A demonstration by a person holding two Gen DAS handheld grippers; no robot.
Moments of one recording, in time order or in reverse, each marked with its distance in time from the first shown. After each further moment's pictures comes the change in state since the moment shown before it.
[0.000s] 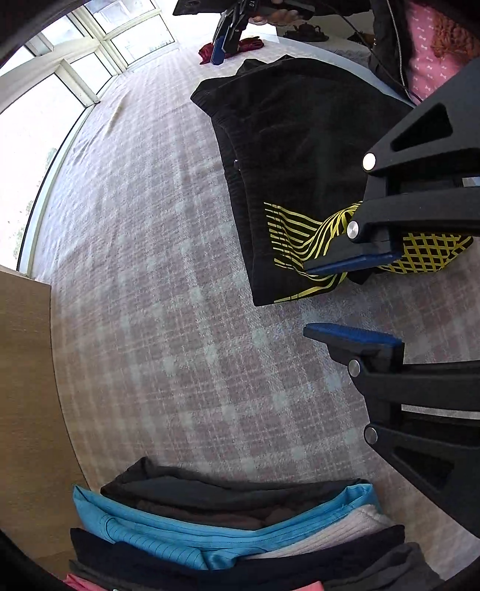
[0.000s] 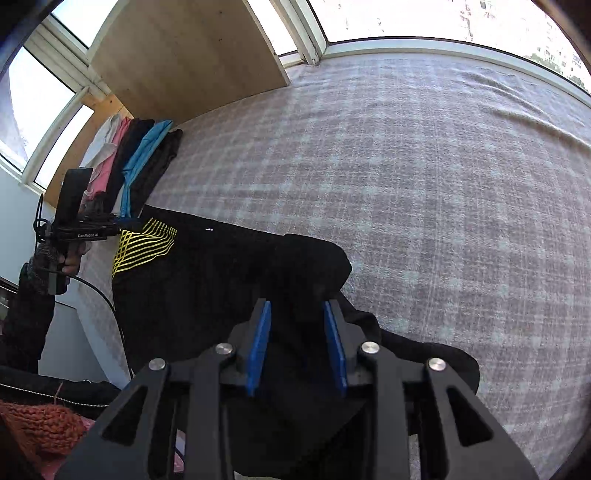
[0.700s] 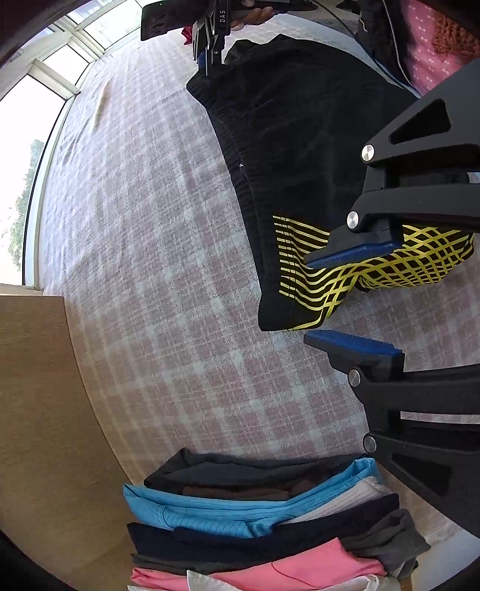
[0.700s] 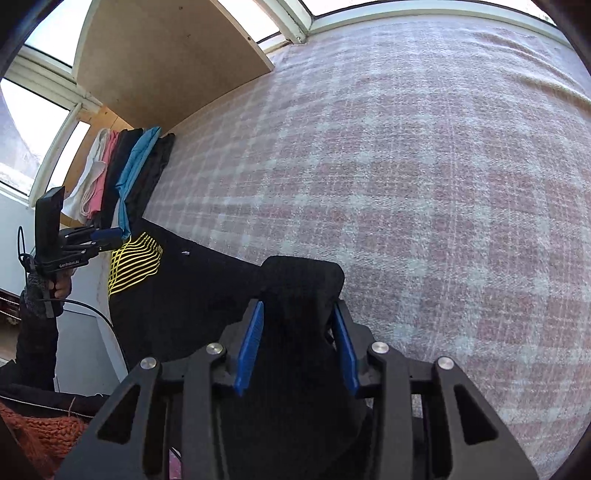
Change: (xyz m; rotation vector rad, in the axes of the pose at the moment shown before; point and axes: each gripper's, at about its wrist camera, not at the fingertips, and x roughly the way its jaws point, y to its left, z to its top) left arm -0.004 -0.031 0.030 0.079 -0.004 0.163; right arm 0.048 -0.041 0.033 0.032 0.097 0.107
